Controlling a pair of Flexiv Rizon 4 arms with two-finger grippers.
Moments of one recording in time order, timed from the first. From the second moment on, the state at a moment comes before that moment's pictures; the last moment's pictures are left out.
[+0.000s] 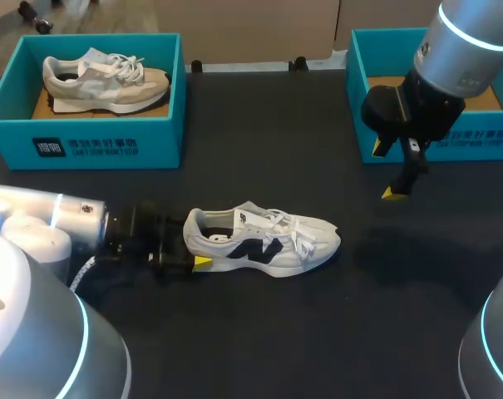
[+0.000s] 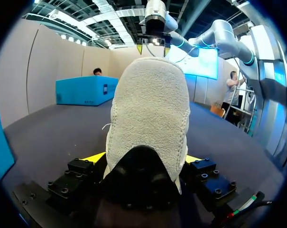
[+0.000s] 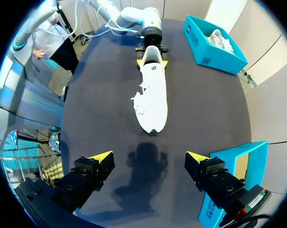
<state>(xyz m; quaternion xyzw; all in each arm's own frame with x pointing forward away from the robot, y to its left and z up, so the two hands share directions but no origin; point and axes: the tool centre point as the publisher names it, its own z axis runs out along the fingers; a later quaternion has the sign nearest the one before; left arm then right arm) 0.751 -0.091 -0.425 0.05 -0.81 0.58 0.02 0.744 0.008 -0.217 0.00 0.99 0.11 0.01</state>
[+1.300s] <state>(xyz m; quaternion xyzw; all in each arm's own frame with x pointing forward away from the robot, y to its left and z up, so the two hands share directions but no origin) 0.751 -0.090 -0.424 0.05 -0.81 0.58 0.02 0.778 0.081 -0.238 0.34 0.93 0.09 0.07</state>
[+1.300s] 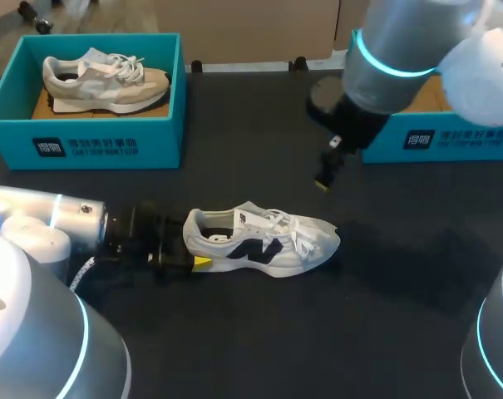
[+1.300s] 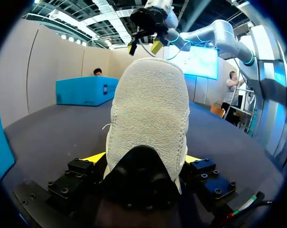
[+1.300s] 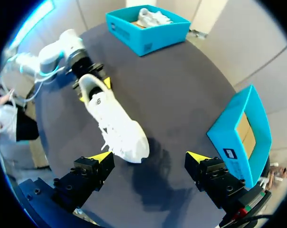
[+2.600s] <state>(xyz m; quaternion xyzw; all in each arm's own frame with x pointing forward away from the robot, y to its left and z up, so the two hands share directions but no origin) 0.750 -0.090 -0.424 0.05 -0.81 0.58 0.02 0.802 0.144 -0.299 0.44 0.89 0.13 0.02</state>
